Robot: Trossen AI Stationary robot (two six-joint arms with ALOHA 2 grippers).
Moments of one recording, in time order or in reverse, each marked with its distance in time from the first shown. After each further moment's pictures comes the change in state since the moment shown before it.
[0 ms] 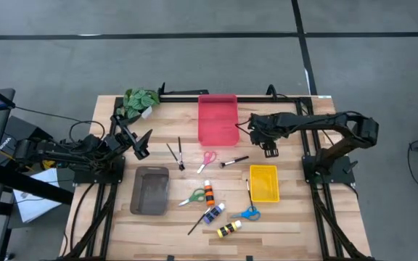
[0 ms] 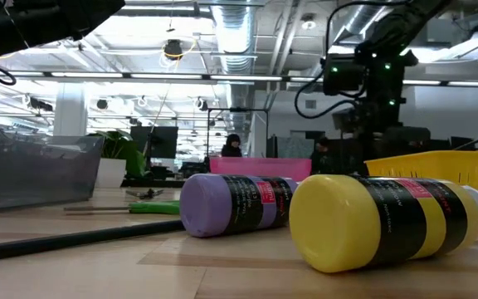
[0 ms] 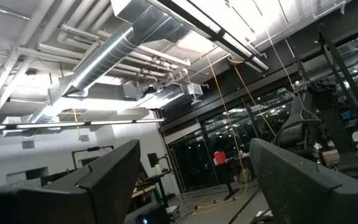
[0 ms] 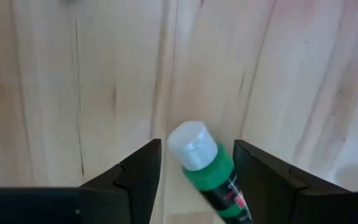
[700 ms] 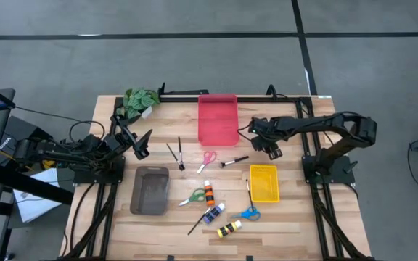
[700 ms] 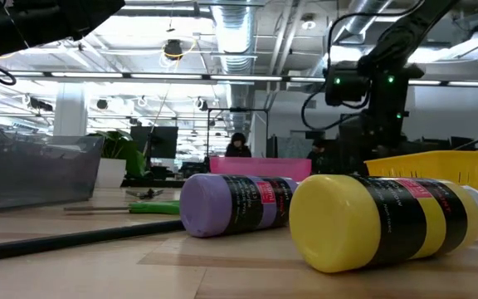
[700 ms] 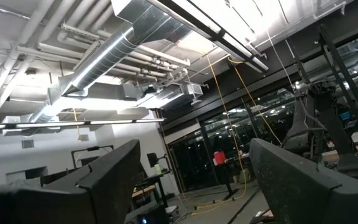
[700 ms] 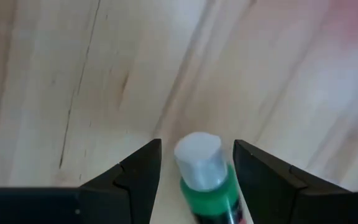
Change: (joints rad) left arm 0.000 0.000 0.000 0.000 -0.001 -0.004; right arm -0.004 0.037 -0.070 0.112 0.007 -0.263
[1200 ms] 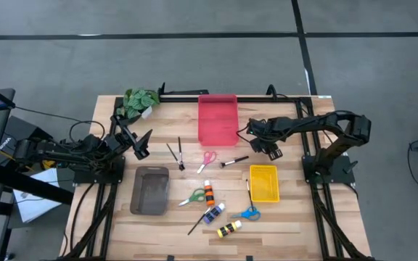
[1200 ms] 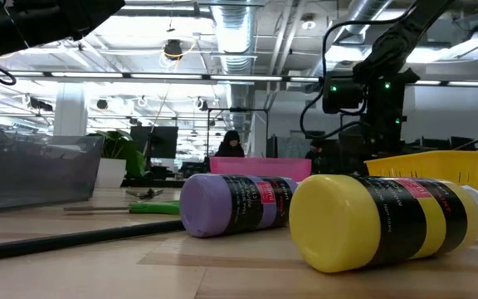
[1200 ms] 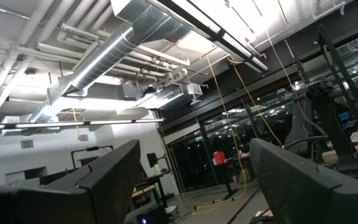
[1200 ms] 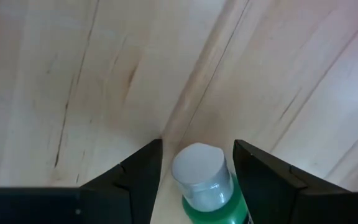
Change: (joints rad) left arm 0.000 0.000 0.000 -0.001 0.002 0.000; right arm -0.003 0.075 0.003 0.008 0.020 -0.017
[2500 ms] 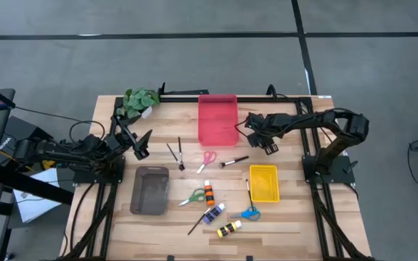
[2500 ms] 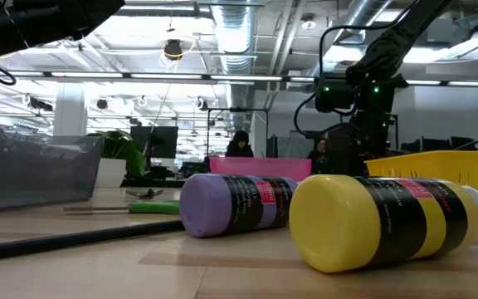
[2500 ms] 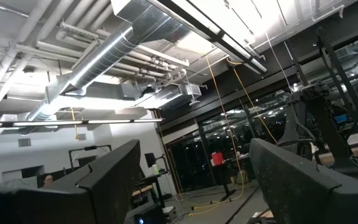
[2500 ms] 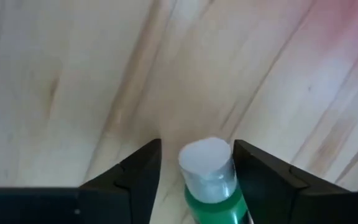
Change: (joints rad) left arm 0.000 0.000 0.000 0.000 0.002 -0.015; right arm -0.066 0.008 0.040 0.080 0.014 -0.079
